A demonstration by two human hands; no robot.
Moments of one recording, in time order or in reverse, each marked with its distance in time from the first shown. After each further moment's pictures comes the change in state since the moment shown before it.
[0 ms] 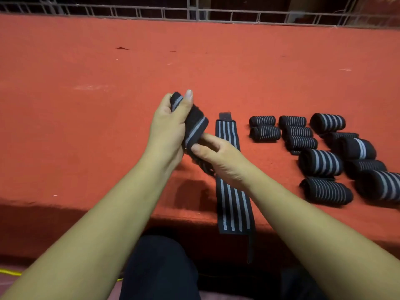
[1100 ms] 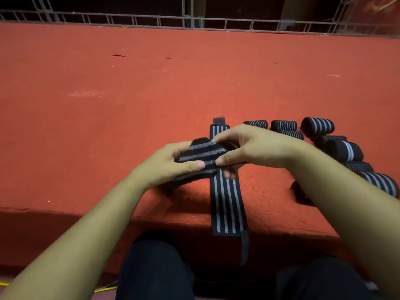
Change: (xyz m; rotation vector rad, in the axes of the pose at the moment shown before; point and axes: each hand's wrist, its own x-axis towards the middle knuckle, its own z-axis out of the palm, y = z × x) left_hand -0.018 -0.018 -0.046 0.514 -0.766 -0.114; right_hand -0.027 -0.084 -0.056 -0.395 -0.352 0.208
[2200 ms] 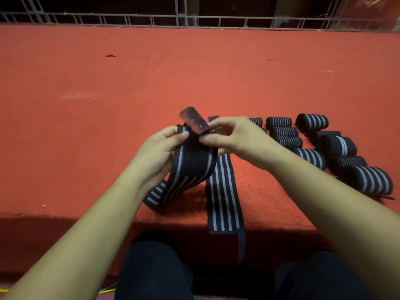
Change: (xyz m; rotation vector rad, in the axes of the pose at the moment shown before) left_hand 0.011 0.023 0.014 -0.644 0.333 -0.158; right_hand 0.015 0.011 0.012 0.109 0.473 -0.106
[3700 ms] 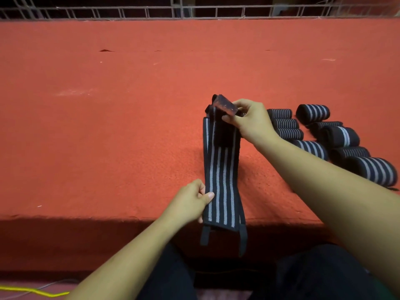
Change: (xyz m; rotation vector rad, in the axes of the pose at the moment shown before) left_hand -0.024 -0.107 0.015 0.899 -0.082 -0.227; right_hand 0.045 0.057 -0.037 -0.177 0.468 -0.048
